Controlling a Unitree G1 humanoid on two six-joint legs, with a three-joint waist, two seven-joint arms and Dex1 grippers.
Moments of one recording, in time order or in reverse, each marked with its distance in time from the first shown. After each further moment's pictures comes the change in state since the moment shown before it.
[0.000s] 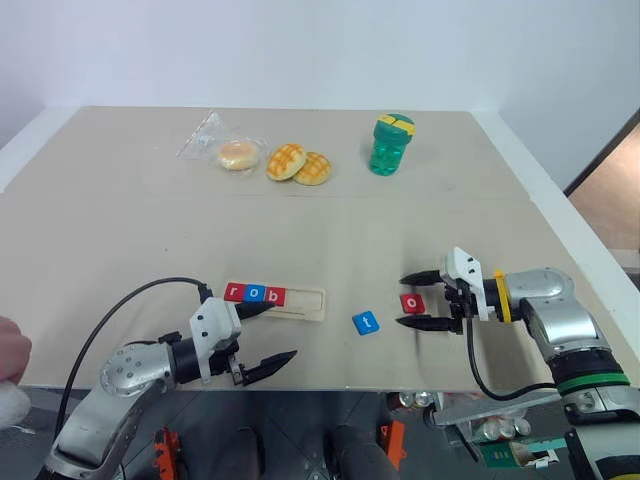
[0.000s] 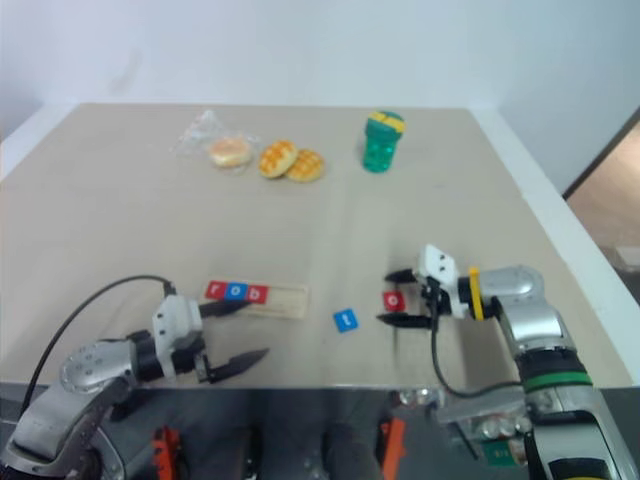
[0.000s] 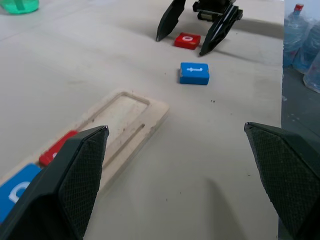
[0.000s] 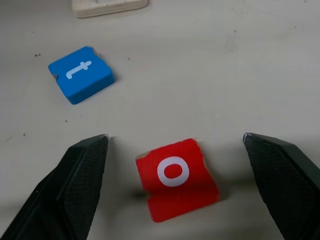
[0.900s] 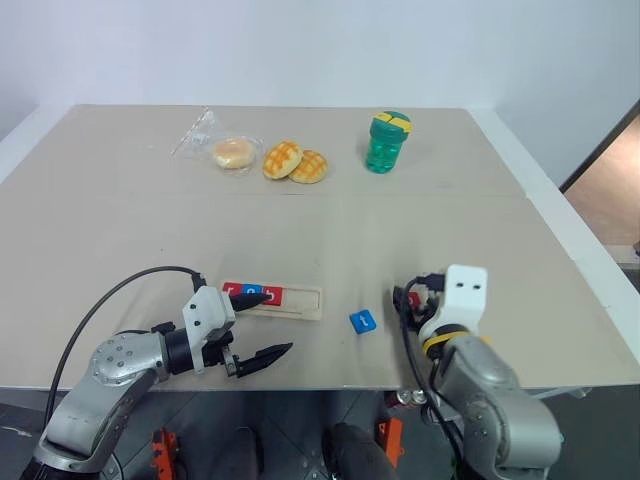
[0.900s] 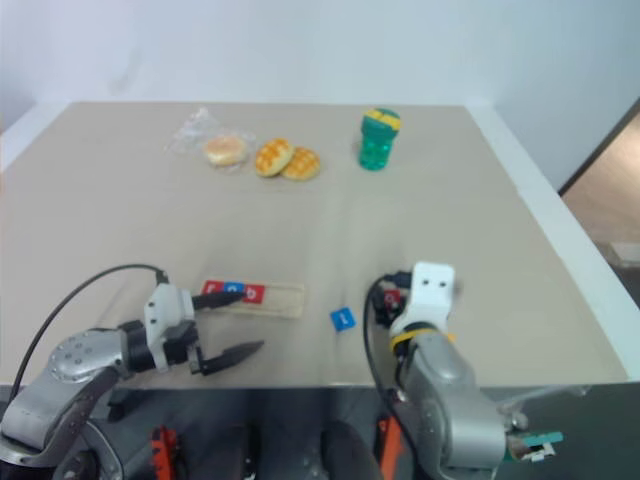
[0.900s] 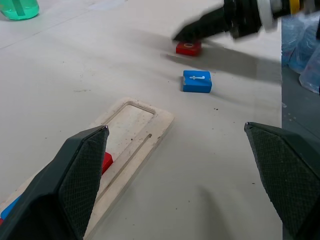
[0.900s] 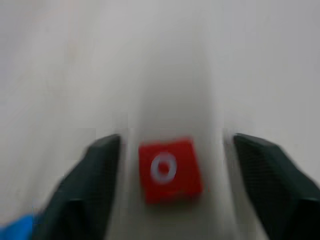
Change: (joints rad) left arm -0.040 0.035 0.040 -0.025 -0.048 0.060 -0.021; right arm 0.355 0.769 -0.249 -1.244 -0.122 1.181 -1.375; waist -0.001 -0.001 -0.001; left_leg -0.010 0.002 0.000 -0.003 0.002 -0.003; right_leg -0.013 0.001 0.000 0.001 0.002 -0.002
